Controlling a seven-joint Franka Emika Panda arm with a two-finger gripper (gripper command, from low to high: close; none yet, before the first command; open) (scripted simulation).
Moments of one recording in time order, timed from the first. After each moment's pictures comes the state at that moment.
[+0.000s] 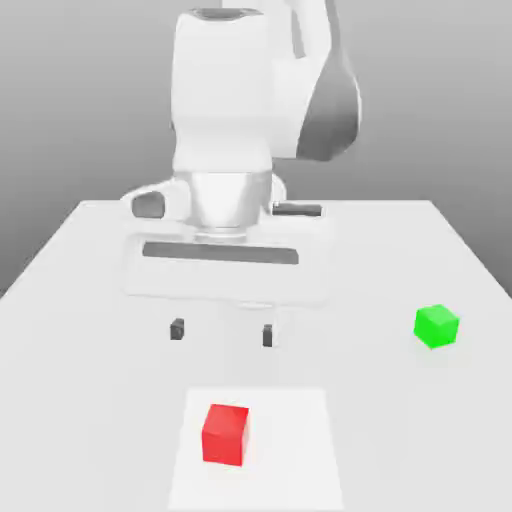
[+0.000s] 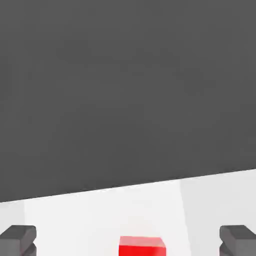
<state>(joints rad) -0.06 -0.05 -0.02 -2.63 -0.01 2.69 0.86</state>
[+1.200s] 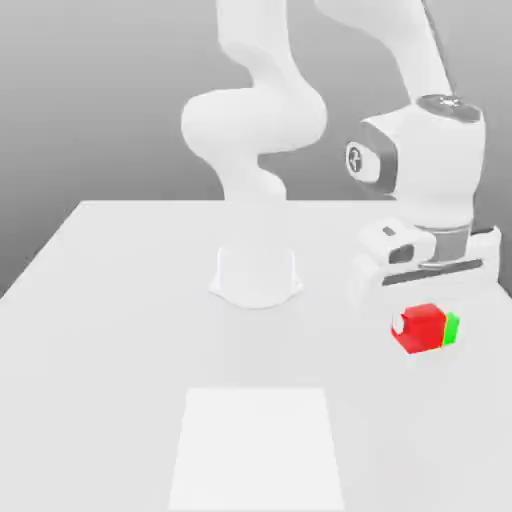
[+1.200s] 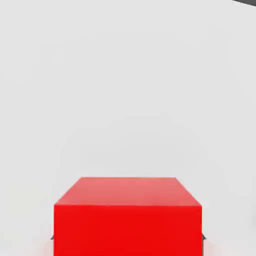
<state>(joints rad) 0.49 -0.16 0.32 -2.83 0.18 2.69 1.04</state>
